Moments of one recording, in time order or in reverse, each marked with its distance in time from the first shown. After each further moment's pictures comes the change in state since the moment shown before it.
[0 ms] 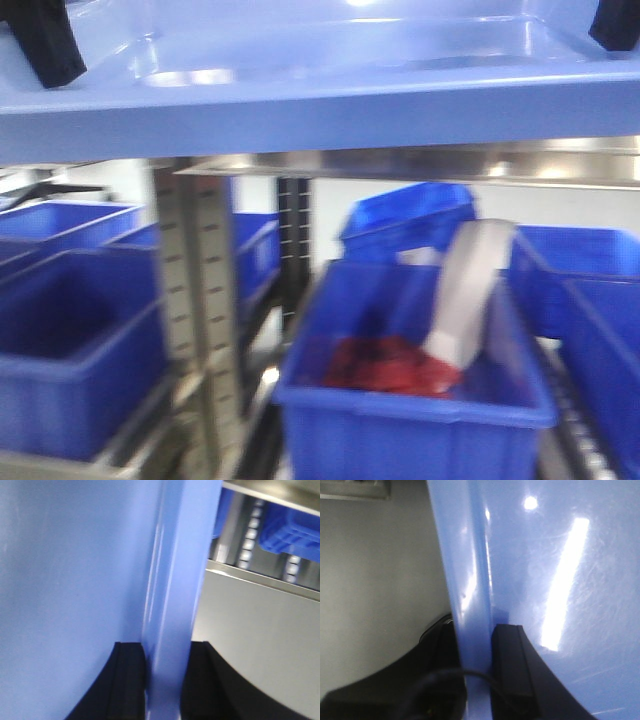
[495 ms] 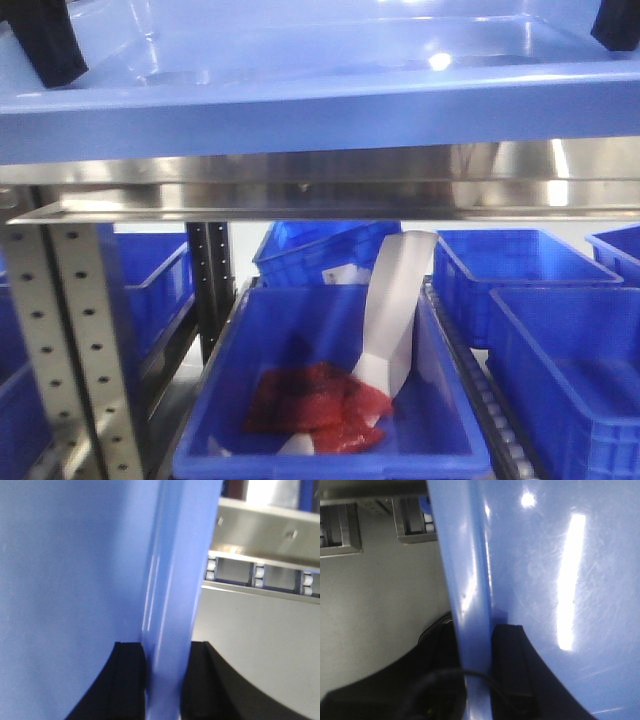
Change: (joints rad) left arm 0.000 0.000 0.000 -0.003 0.000 0.000; right arm 0.000 0.000 0.000 -0.004 0.002 0.000
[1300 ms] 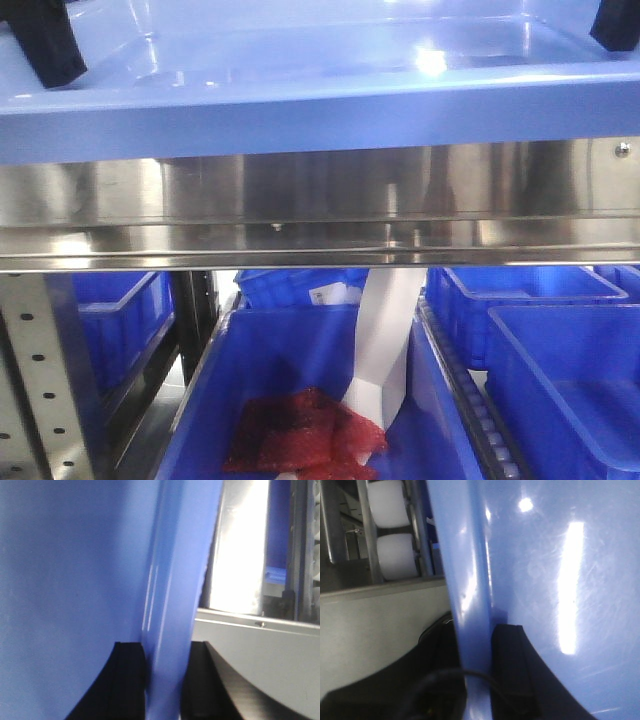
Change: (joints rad) left arm 0.000 0.000 0.000 0.000 0.000 0.000; right arm 0.000 0.000 0.000 0.000 0.000 0.000
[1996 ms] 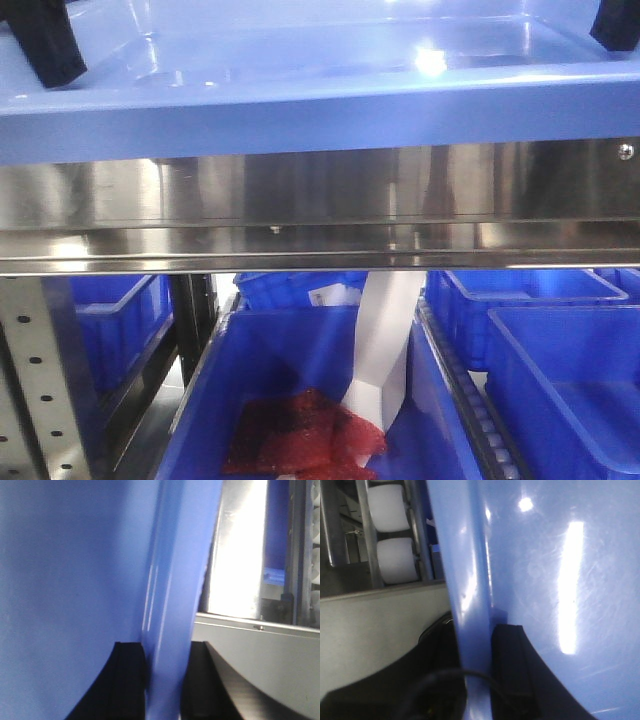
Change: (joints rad) left arm 0.000 0.000 0.000 0.000 0.000 0.000; right arm 0.000 0.000 0.000 0.000 0.000 0.000
